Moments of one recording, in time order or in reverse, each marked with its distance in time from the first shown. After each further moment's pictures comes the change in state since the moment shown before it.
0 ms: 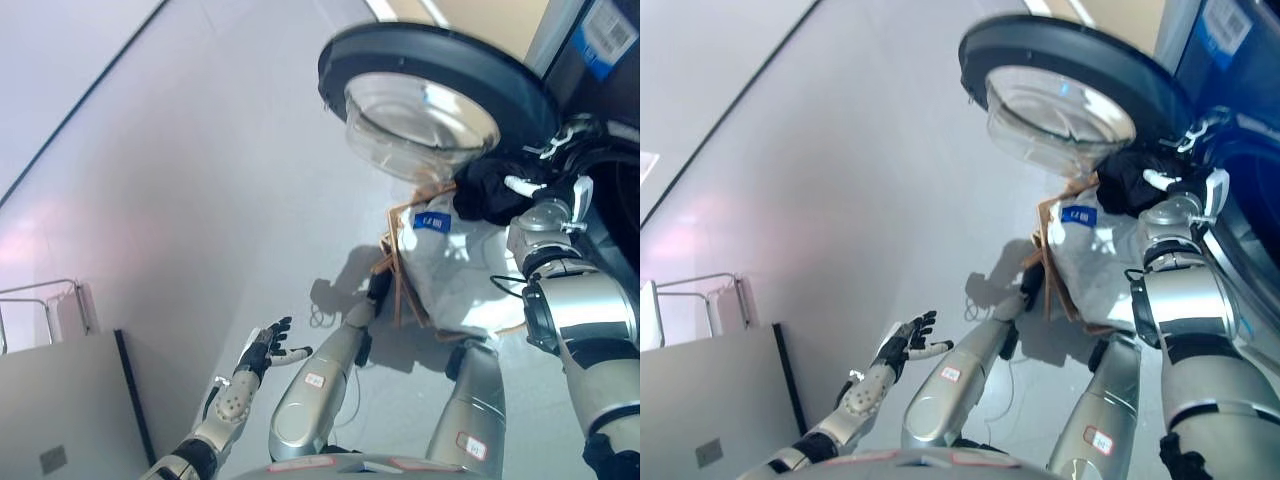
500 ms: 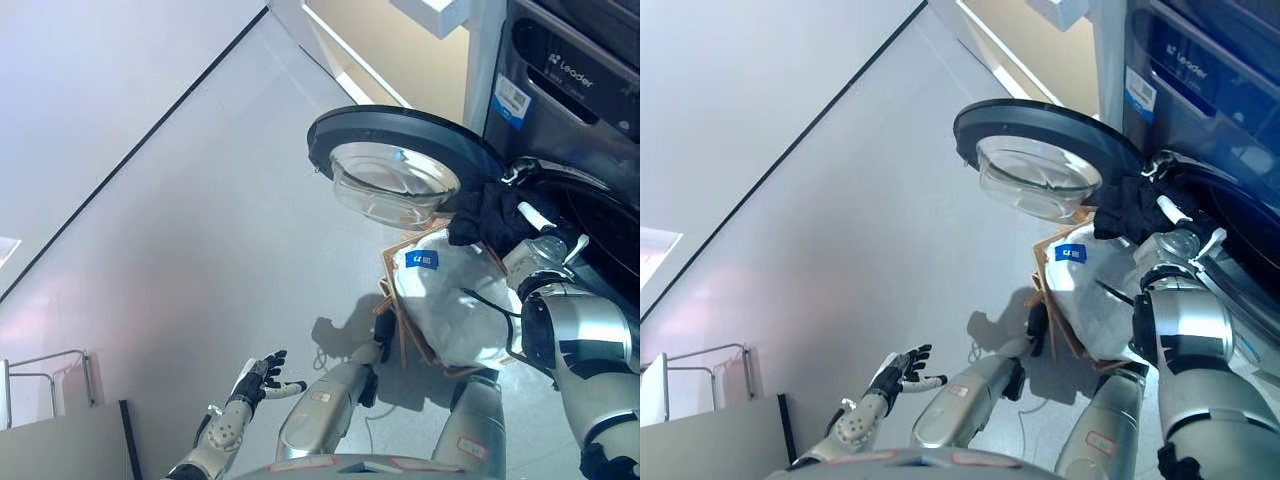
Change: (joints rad) left arm 0.072 -0.002 0.013 0.080 0.049 0.019 -0.029; right arm 0.105 0.035 -0.225 -0.006 0.391 -0.111 -0.005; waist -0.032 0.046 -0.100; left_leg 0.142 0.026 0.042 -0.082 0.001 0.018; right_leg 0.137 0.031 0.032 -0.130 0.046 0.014
